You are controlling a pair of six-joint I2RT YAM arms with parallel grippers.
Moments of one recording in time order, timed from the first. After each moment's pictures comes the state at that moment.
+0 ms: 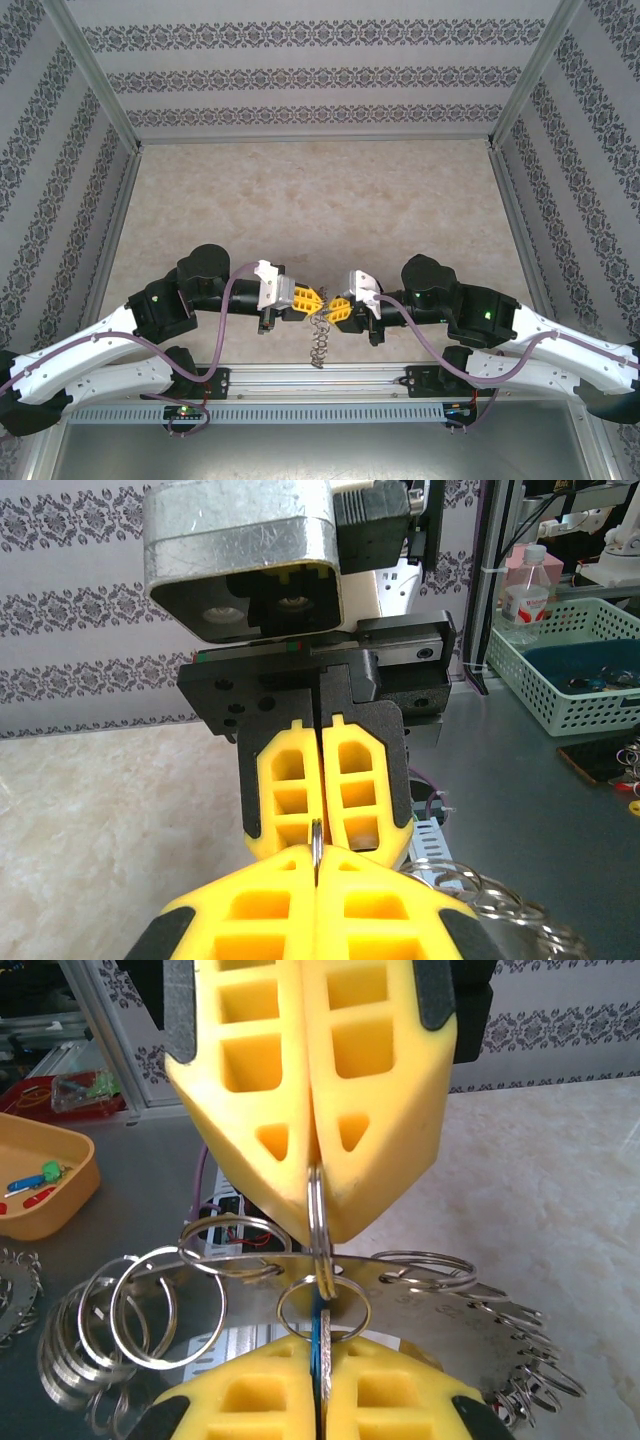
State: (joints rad) left arm -1.01 0.82 0.90 -0.26 0.53 0.19; right arm 1.17 0.77 0.89 -0.48 -0.34 -0.05
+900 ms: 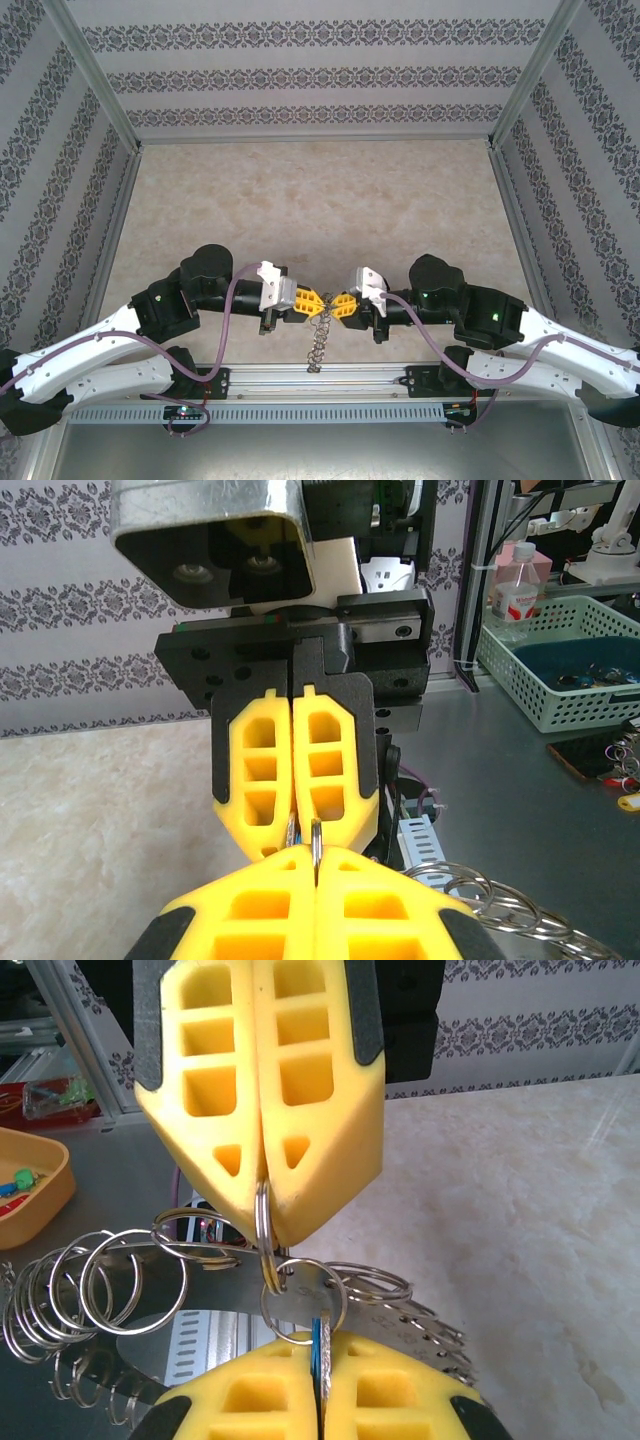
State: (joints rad) left arm -1.01 0.83 0.89 -0.26 0.56 0.19; right arm 1.15 0.73 0.89 -0.50 -0.30 -0.05
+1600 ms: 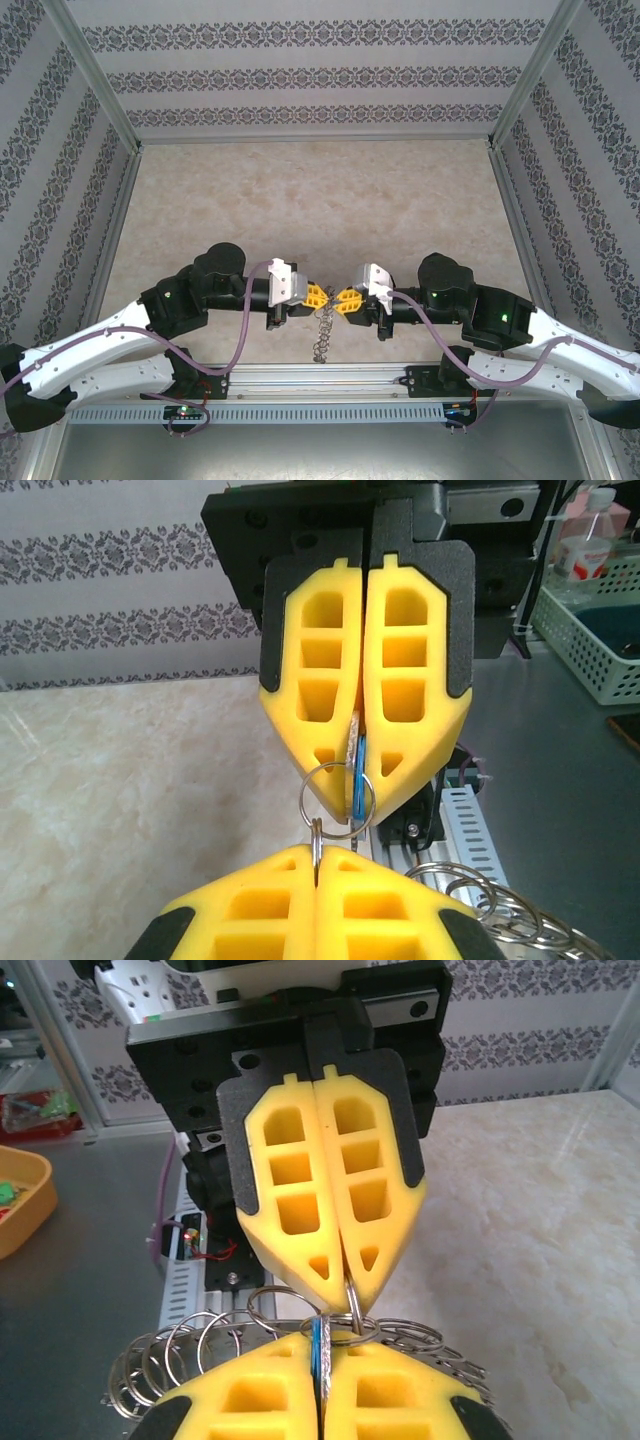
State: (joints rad) left arm -1.01 0.88 0.89 -0.29 0.46 0.23; right arm 1.15 0.71 0.92 -0.53 -0.25 -0.06
